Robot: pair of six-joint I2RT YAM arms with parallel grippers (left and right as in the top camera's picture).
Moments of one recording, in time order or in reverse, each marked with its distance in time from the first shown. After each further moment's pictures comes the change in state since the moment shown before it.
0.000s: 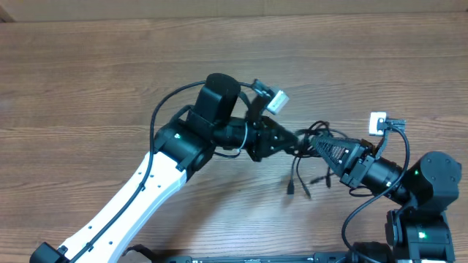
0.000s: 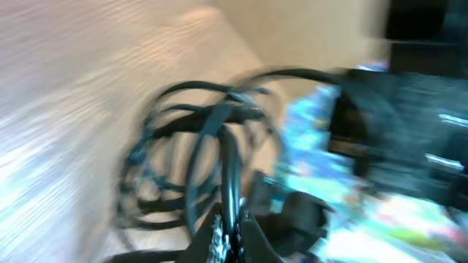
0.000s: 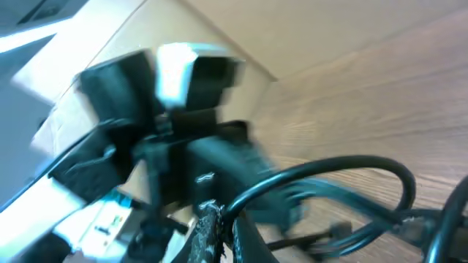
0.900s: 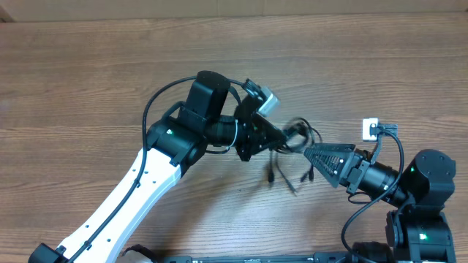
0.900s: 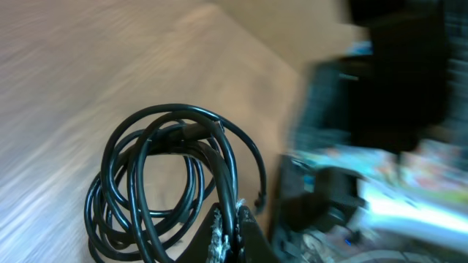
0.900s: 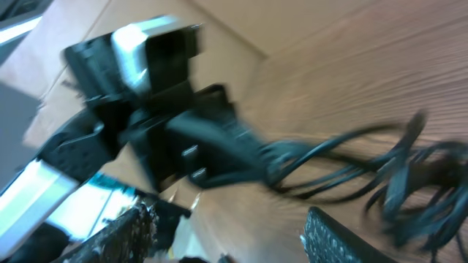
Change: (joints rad) left arm 0.045 0.000 -0.001 -0.063 0.082 0.290; right arm 0.000 -0.003 0.008 -0.192 0.004 -0.067
